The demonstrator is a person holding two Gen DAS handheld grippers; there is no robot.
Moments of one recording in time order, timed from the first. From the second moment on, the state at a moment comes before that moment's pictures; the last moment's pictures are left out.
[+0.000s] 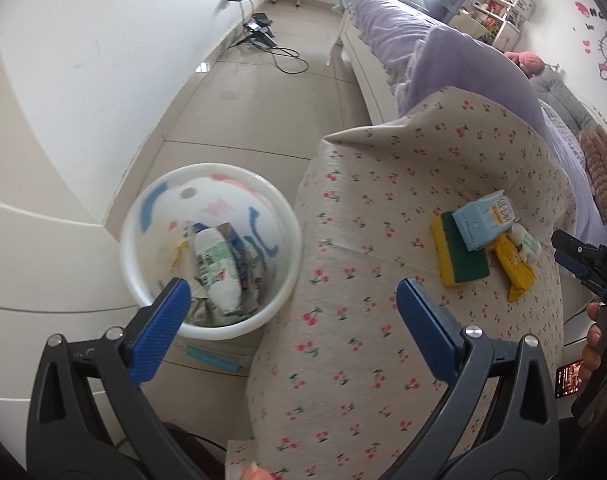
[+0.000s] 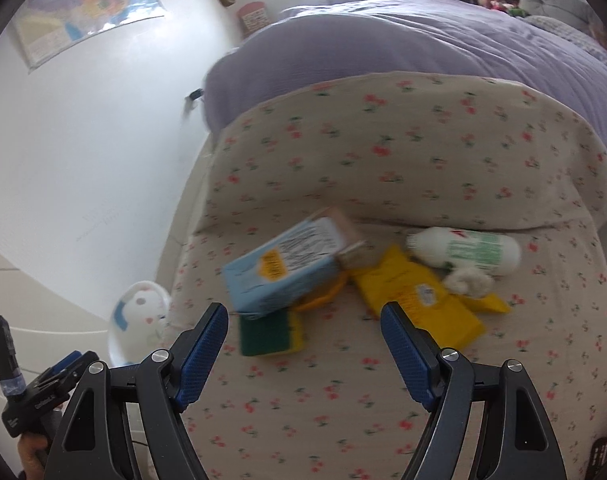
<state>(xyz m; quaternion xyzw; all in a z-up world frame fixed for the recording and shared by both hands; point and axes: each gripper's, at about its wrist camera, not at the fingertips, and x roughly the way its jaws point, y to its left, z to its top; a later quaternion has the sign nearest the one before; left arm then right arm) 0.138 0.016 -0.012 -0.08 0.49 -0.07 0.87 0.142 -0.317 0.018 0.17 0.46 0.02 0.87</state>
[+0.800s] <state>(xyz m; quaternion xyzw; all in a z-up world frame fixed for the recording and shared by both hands) 0.196 -0.158 -0.019 0.04 0.48 -0.20 0.85 0.188 -0.414 -0.021 0.05 0.51 -0.02 0.86</state>
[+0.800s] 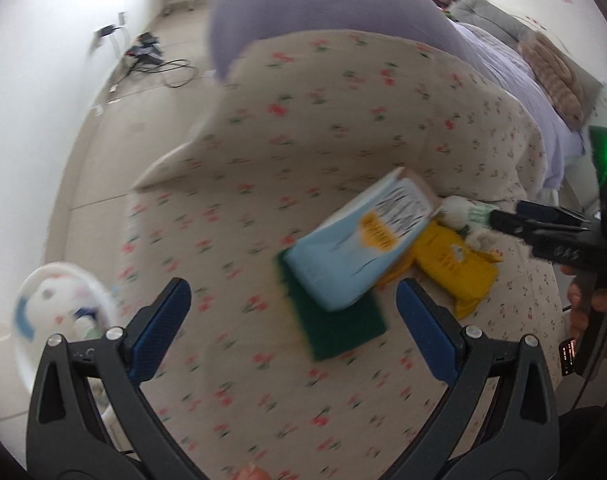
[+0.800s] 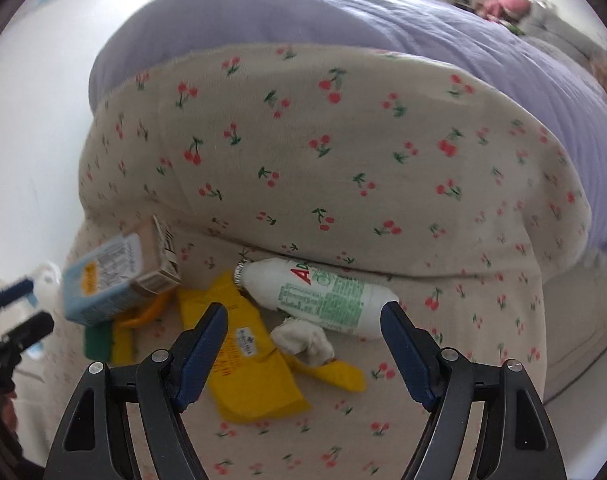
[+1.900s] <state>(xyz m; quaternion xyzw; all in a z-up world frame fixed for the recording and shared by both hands) 0.179 -0.157 -0.016 -0.02 0.49 -0.28 0.83 0.210 -0.398 -0.034 0.05 0.55 0.01 0.84</state>
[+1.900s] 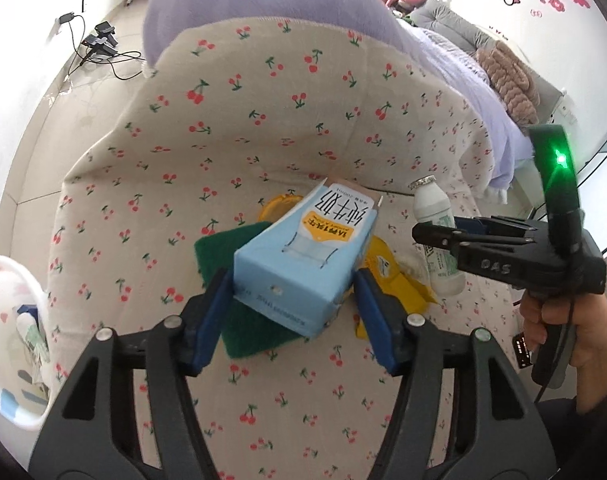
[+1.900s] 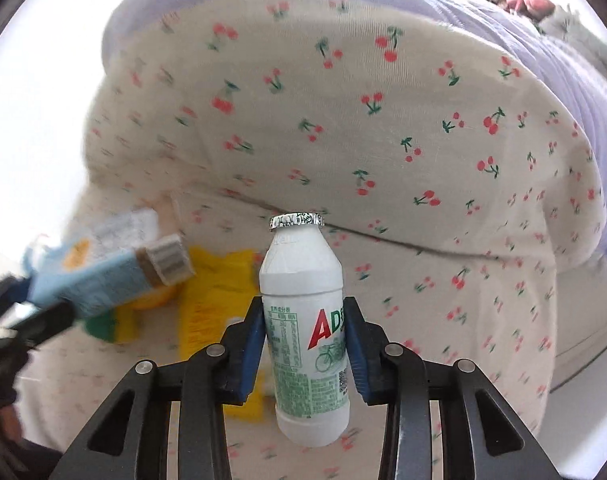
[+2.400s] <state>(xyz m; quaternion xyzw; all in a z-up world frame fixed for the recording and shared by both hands) 0.162 -0.112 0.002 -0.06 0.47 -0.27 0.84 0.161 -0.354 0.002 0.13 0.52 0.05 0.85</state>
